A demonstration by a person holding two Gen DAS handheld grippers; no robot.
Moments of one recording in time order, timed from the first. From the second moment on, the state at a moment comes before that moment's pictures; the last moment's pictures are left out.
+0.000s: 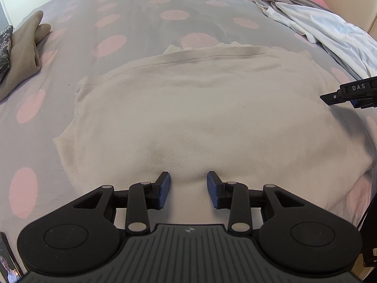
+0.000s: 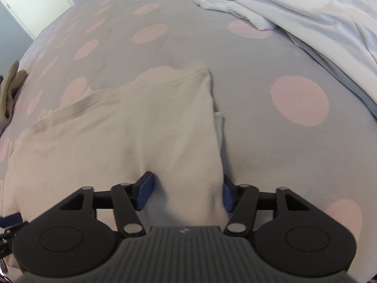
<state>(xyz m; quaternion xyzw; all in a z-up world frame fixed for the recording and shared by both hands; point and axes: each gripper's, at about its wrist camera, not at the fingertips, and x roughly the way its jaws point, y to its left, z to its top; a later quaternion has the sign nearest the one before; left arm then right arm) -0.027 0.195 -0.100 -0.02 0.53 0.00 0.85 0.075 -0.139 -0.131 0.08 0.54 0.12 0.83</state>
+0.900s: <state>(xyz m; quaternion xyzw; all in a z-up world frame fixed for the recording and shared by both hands) -0.028 0.242 -0.046 -0.02 0.54 -0.03 0.84 0.037 -0.041 -0.006 0.10 0.50 0.25 0.83</state>
